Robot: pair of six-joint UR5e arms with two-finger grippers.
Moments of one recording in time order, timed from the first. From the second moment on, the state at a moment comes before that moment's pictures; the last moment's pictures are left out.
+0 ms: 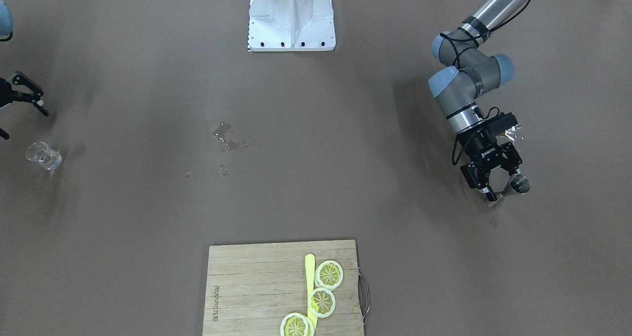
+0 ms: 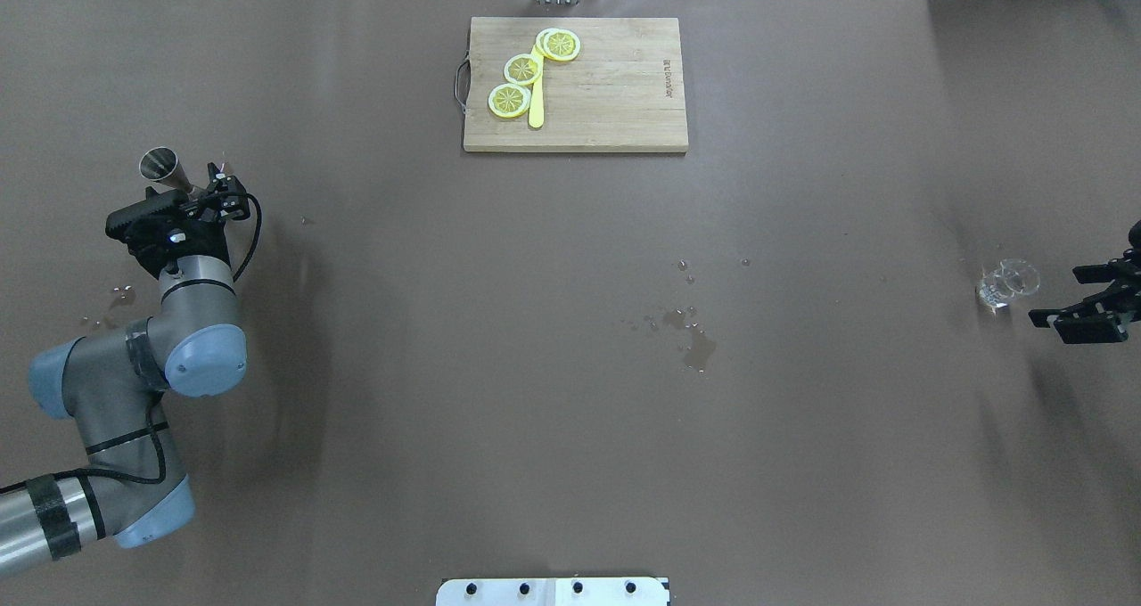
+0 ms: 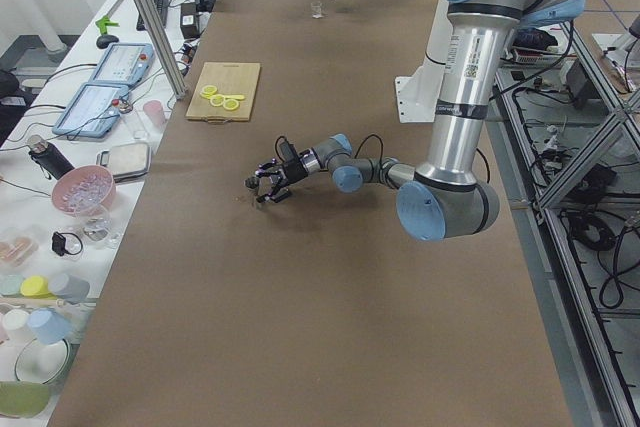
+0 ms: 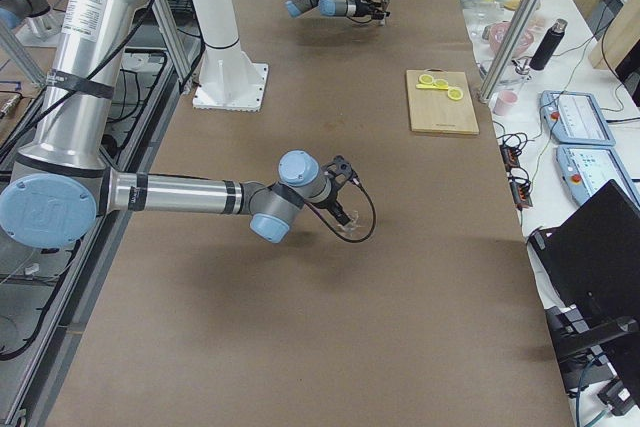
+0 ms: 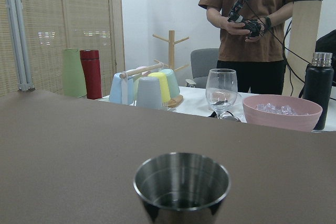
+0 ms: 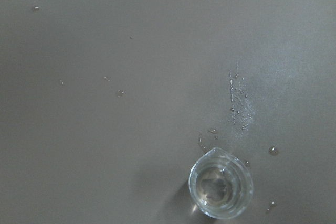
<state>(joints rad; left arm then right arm) -0.49 -1.78 -1.43 -2.08 -0.58 -1.73 1.01 -1.85 1.69 -0.44 2.13 0.37</state>
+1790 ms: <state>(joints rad) -0.48 -1.78 -1.39 -2.08 -0.56 -1.77 0.93 -1.83 1.50 -0.14 1.92 0.48</state>
